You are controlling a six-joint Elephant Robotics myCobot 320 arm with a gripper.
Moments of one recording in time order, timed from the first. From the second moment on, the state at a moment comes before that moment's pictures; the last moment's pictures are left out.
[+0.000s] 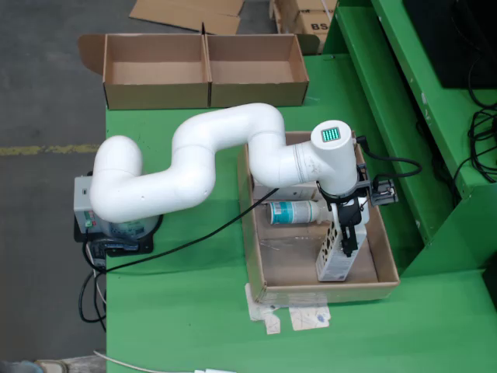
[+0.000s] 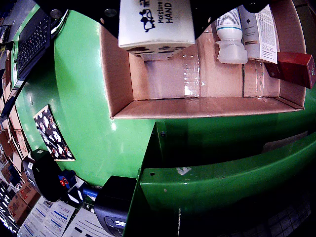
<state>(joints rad) -0.15 -1.12 -0.02 -0.01 1.47 -0.04</state>
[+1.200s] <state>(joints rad) -0.13 -0.95 -0.03 -0.23 1.54 -0.02</state>
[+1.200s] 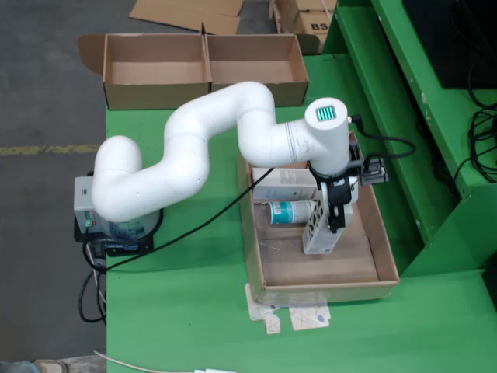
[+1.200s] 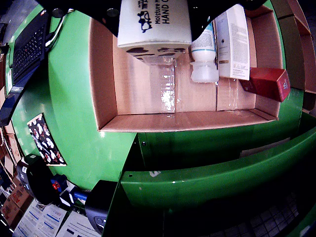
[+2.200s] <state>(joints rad) 0.08 -0.69 -0.03 -0.23 1.47 0.02</state>
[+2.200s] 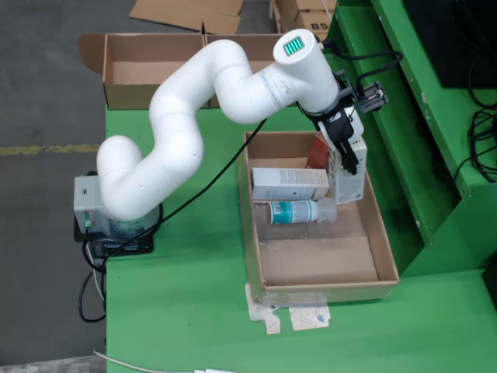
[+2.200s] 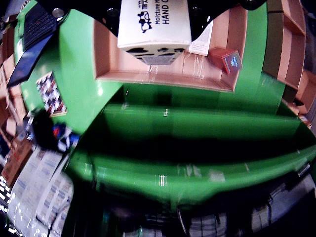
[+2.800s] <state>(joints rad) 0.30 -0.52 -0.03 -0.08 1.29 0.21</state>
